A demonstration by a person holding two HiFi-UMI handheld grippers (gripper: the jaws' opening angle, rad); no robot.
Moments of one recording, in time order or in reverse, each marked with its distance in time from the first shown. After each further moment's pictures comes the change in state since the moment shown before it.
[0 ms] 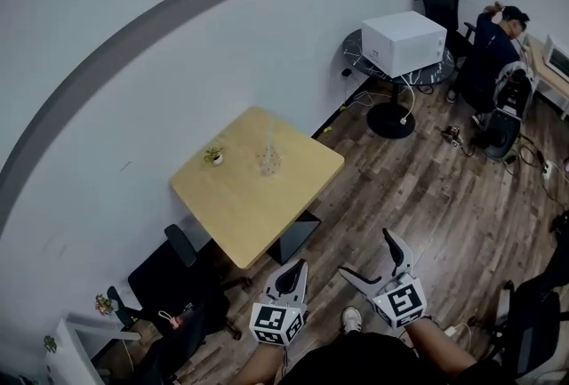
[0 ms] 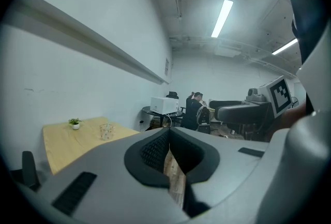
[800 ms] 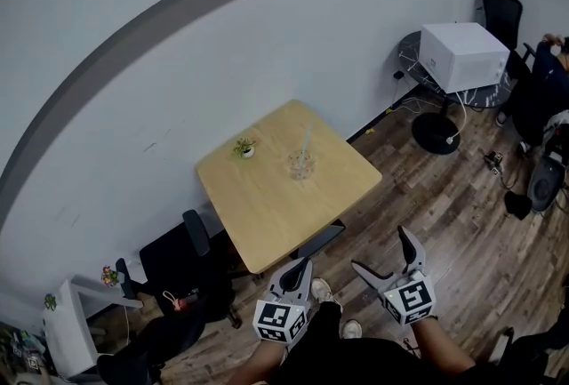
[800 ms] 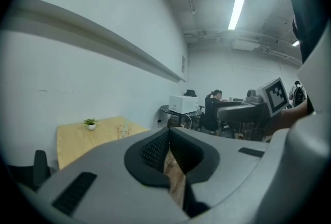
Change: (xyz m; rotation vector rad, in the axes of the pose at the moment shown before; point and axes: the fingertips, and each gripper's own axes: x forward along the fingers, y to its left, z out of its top) left arm 0.063 0.069 0.002 -0.025 0.020 0.209; right arm 0.110 -0.066 -0.013 0.028 0.004 0.159
